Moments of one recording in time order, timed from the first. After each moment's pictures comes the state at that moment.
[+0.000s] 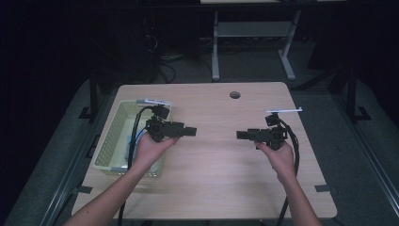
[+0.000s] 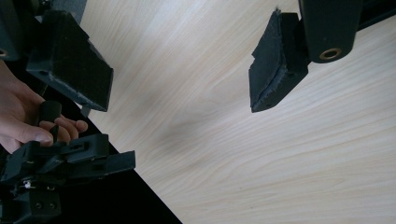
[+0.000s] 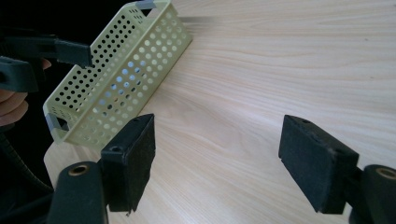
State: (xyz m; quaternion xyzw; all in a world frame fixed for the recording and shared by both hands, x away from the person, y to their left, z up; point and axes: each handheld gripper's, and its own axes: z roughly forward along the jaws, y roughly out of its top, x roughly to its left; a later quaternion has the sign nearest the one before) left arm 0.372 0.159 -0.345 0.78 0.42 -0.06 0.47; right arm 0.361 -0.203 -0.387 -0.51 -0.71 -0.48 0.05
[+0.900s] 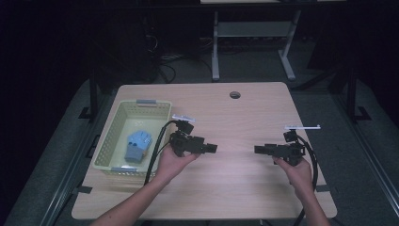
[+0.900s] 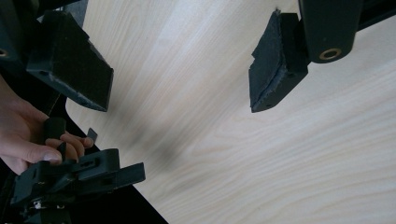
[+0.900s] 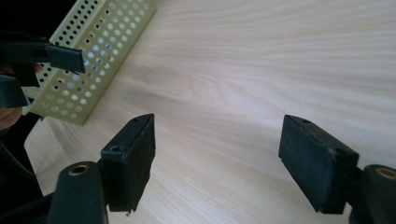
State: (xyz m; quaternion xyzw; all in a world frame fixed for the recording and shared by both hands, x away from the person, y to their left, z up) left arm 0.354 0.104 -0.390 0.80 0.38 -0.08 0.45; right arm 0.333 -0.256 -0.429 -0.54 -0.70 -0.46 0.06
